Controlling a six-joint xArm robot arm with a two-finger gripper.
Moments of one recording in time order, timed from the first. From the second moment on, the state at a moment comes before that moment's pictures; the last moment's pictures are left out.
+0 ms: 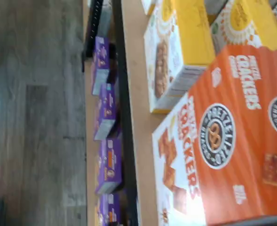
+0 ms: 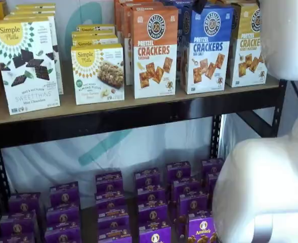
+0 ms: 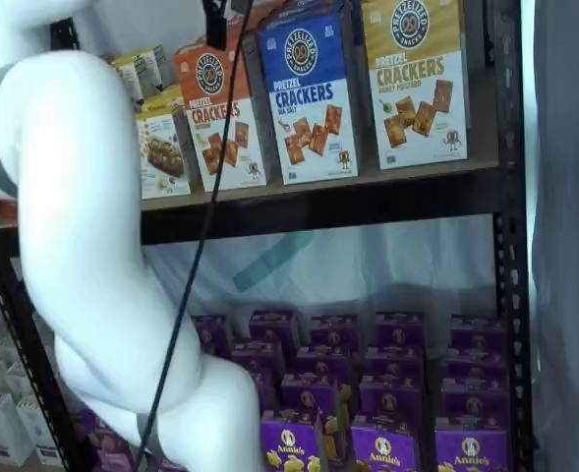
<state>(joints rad) -0.24 -0.43 -1.56 0.49 1.74 -1.60</state>
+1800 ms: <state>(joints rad) -0.29 -0.25 -1.64 0.40 1.62 -1.73</state>
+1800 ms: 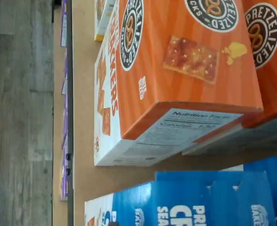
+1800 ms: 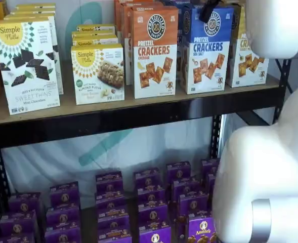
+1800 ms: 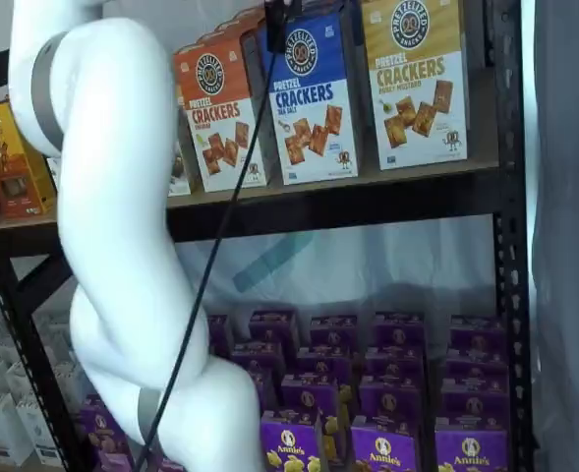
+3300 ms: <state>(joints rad) -0.22 -0.12 -1.79 0.22 1.77 -1.71</state>
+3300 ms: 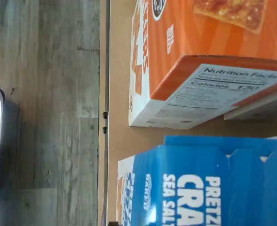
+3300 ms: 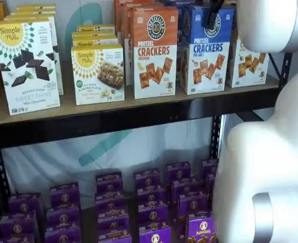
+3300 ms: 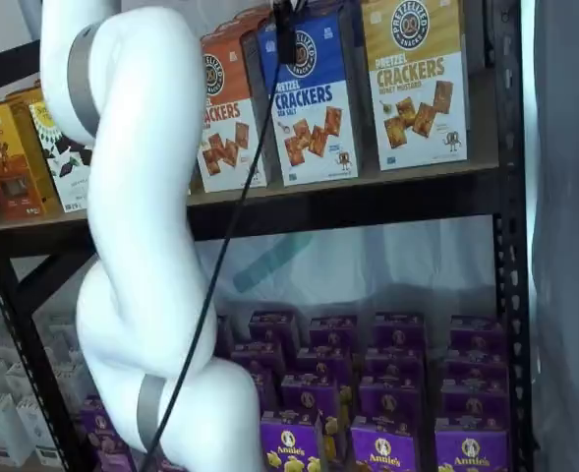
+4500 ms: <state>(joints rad) -0.17 -0.11 -1.80 0.14 1.74 -1.69</state>
